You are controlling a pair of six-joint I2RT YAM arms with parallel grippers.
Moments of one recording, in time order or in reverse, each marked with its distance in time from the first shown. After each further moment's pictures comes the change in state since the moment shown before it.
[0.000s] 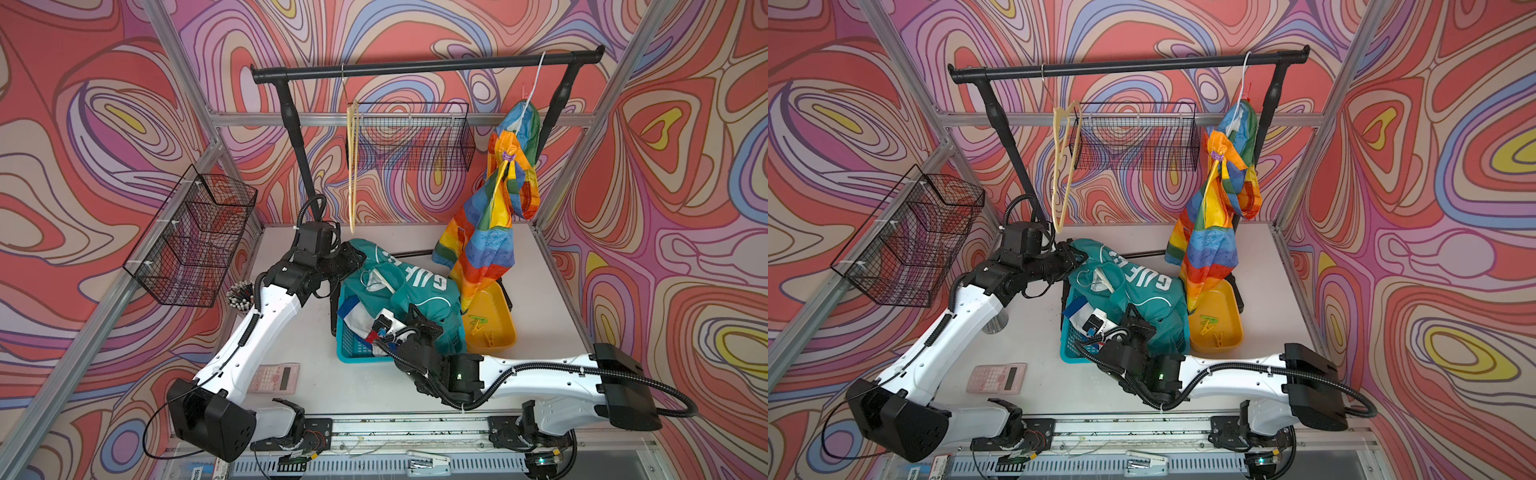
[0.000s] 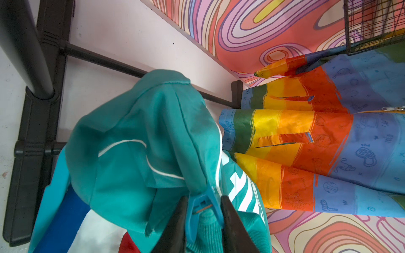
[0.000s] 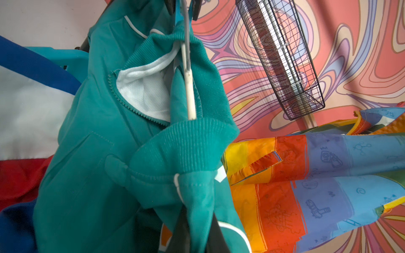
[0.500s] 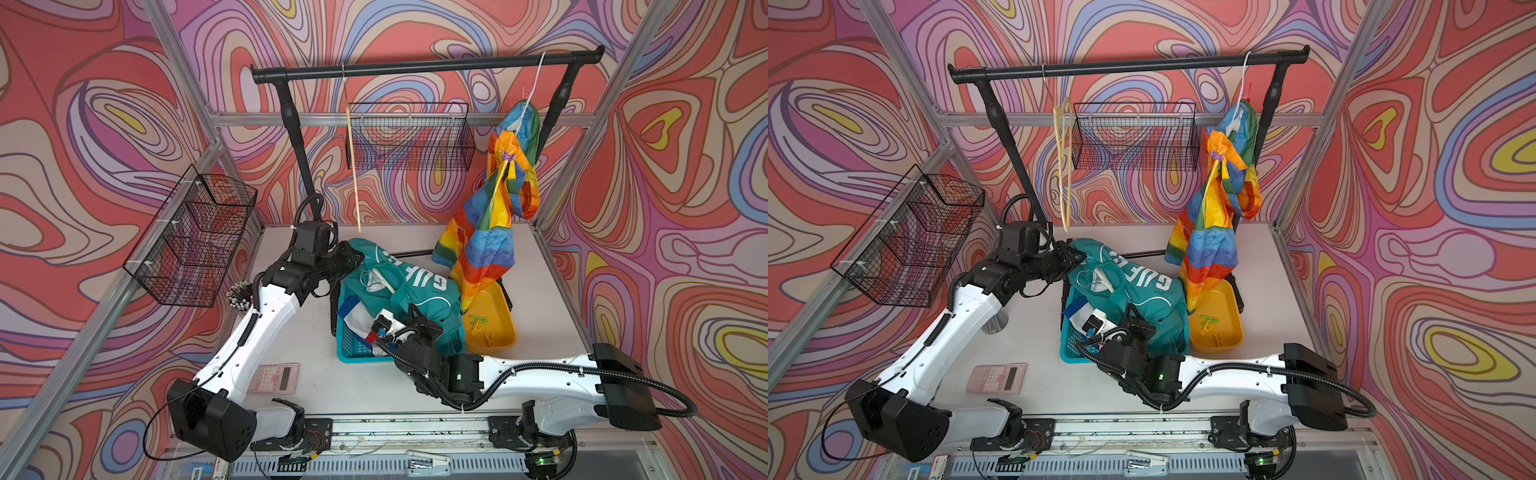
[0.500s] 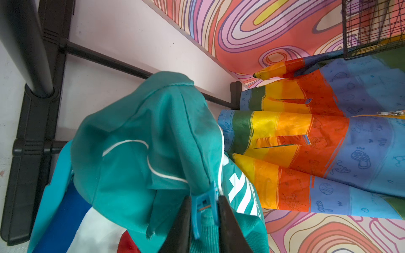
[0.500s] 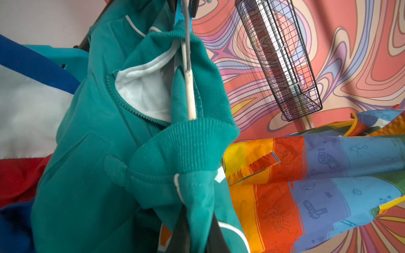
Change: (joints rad) left arm 0.021 0.000 -0.001 0.002 0.028 -0.010; right arm 0.005 0.002 -0.003 0.013 0.003 -0.021
